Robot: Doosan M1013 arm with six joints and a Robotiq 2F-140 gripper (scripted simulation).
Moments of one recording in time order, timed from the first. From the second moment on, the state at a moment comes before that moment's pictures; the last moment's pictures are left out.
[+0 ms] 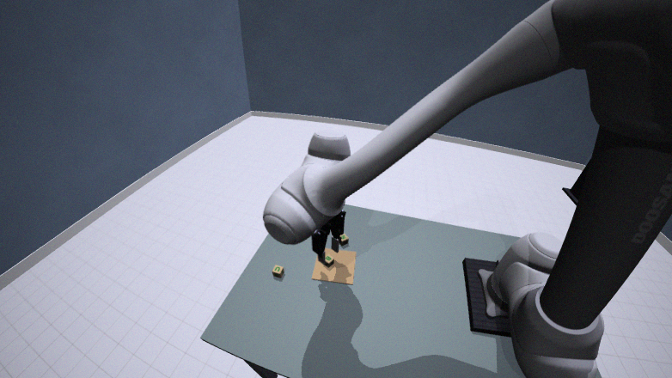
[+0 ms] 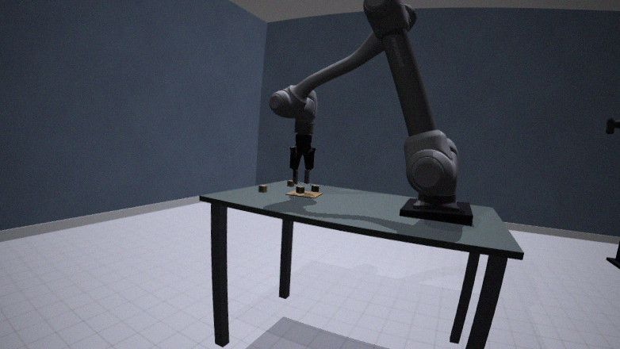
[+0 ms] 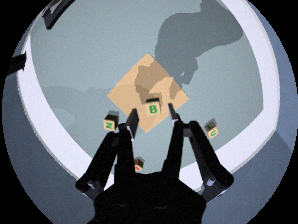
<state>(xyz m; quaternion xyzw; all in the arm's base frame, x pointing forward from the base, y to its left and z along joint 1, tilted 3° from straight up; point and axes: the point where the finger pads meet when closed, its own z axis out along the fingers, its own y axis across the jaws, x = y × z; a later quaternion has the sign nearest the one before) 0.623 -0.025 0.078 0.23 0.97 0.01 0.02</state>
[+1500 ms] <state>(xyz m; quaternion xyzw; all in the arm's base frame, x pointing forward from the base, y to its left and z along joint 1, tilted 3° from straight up) 0.626 -0.025 0.044 0.23 0.97 0.01 0.03</state>
